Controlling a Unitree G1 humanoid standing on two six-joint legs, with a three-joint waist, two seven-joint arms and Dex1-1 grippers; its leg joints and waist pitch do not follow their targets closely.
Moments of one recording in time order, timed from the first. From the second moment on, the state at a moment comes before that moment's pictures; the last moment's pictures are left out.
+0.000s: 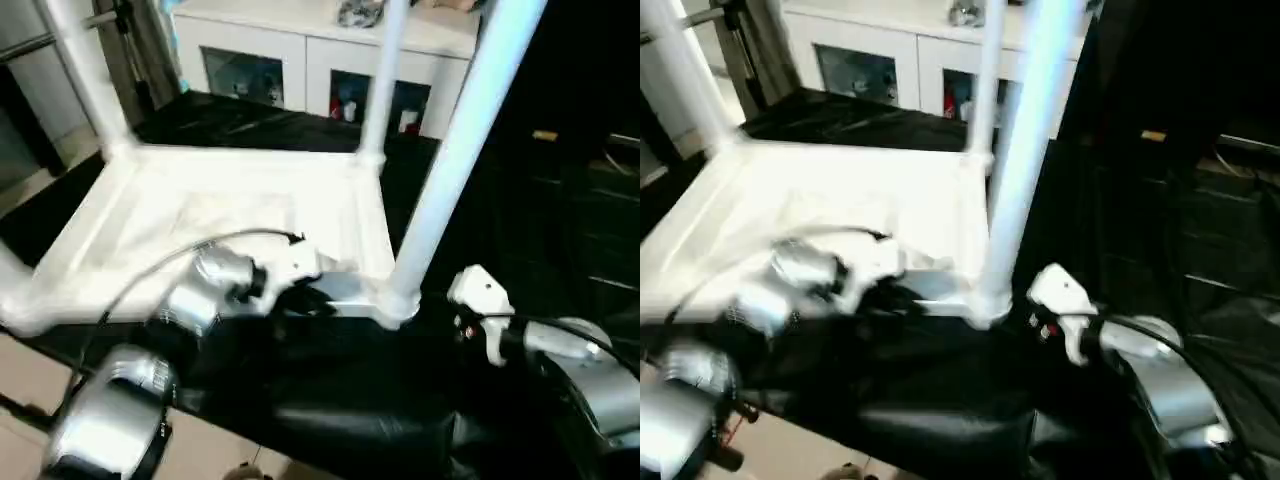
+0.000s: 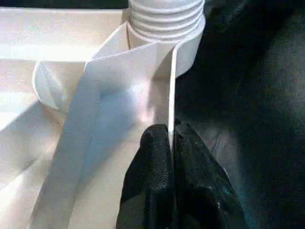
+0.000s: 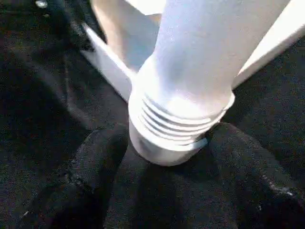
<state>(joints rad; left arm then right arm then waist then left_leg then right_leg) -0.59 0.28 -0.32 0.59 0.03 0.09 -1.14 -0.16 -0.53 0.13 0.04 0.11 0.30 0.85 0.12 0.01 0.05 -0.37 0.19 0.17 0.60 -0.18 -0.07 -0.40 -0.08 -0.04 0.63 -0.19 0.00</state>
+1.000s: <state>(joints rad) -0.44 0.51 -0.35 0.29 0.05 0.06 -1.19 -0.16 -0.52 0.18 0.00 0.15 0.28 0.93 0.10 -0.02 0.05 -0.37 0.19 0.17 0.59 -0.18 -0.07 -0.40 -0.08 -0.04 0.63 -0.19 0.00</state>
